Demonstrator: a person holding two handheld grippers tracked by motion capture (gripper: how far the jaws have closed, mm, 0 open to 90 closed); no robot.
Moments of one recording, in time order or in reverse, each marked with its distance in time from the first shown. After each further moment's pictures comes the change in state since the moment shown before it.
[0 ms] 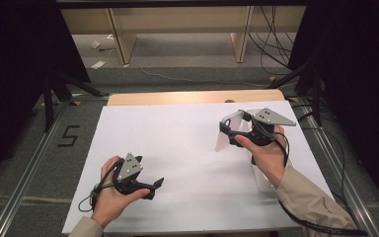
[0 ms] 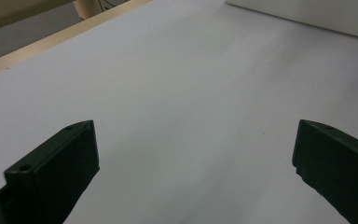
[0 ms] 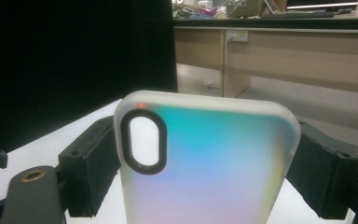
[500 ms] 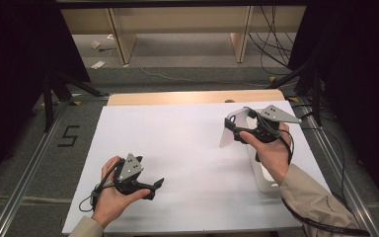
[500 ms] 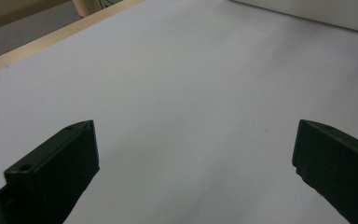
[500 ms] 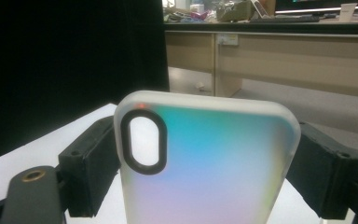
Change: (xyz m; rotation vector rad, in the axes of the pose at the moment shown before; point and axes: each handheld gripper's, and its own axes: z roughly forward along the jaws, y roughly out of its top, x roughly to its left) left arm -0.001 -0.001 0.002 0.011 0.003 0.012; right arm -0.011 0.004 -0.004 -0.014 -0.032 0.002
